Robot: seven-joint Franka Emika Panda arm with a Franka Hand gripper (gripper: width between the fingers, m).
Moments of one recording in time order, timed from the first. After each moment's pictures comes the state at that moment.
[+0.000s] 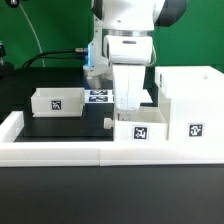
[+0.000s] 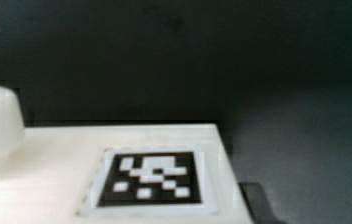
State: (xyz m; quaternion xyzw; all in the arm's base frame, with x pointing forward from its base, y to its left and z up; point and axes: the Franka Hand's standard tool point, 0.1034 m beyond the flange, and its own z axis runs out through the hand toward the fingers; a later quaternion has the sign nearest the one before) arm 0.530 -0.008 0.016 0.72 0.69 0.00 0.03
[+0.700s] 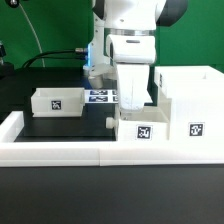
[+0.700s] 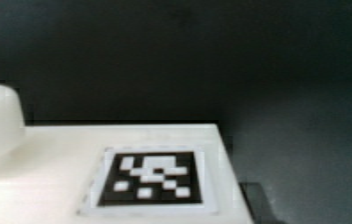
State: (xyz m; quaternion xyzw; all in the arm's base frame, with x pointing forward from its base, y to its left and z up) arm 0.530 -0.005 0.017 0.70 0.71 0.00 0.03
